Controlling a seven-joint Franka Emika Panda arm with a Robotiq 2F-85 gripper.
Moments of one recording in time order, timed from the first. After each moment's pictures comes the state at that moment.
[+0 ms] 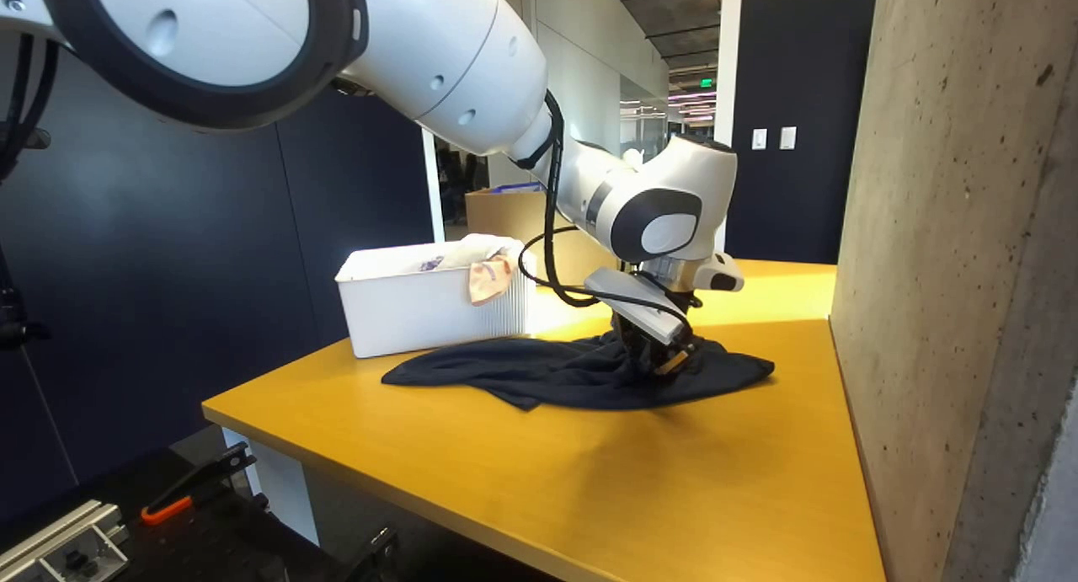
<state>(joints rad) -0.38 1.14 0.07 -1.02 0.29 2.22 -0.22</state>
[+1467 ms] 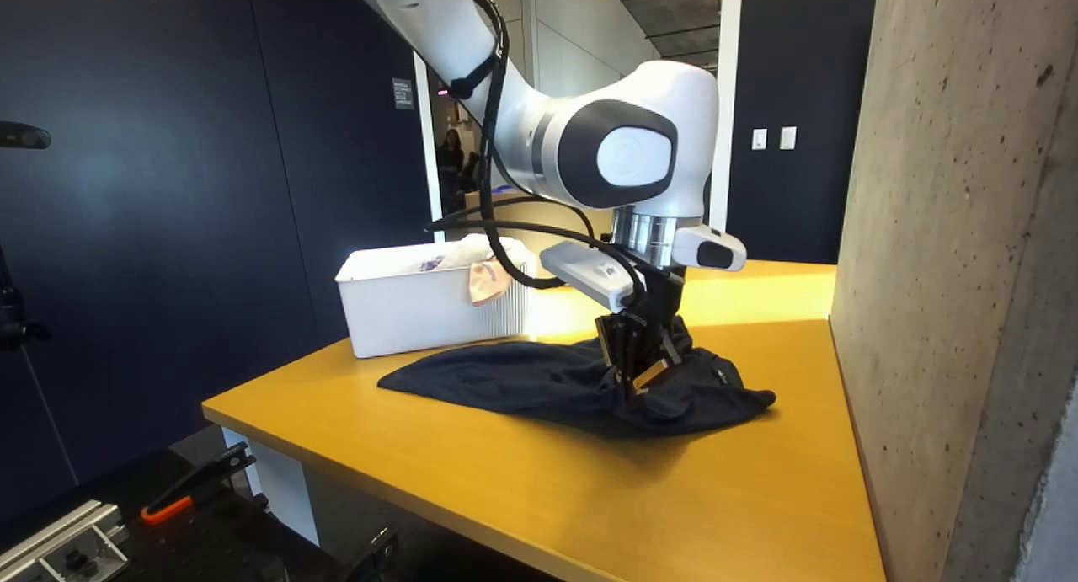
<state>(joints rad) -0.31 0.67 -0.13 -1.71 0.20 2.29 0.00</state>
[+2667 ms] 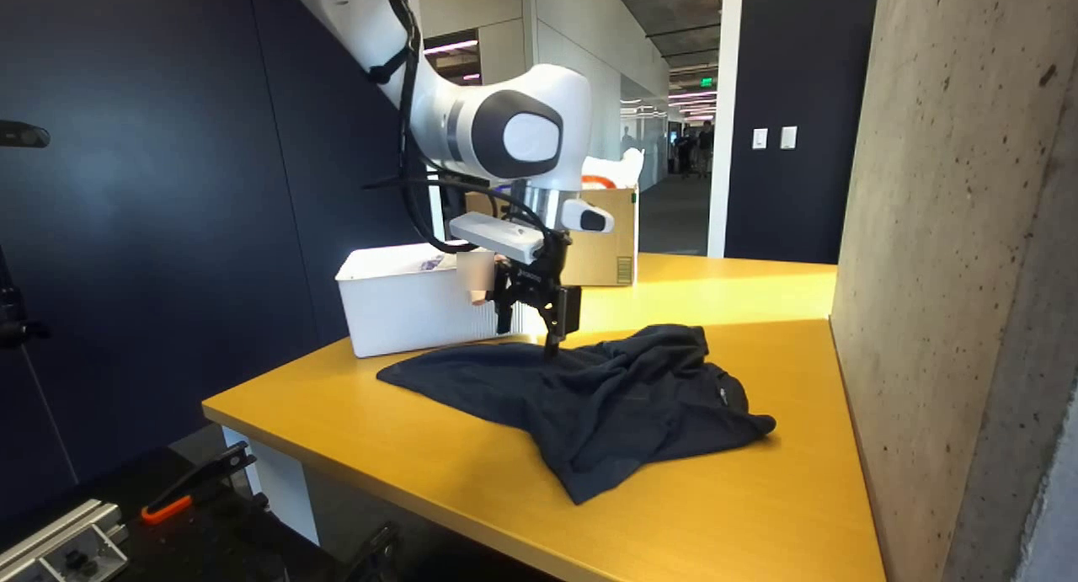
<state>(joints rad) -0.16 0.60 -0.02 -1.74 0.16 2.23 -0.10</state>
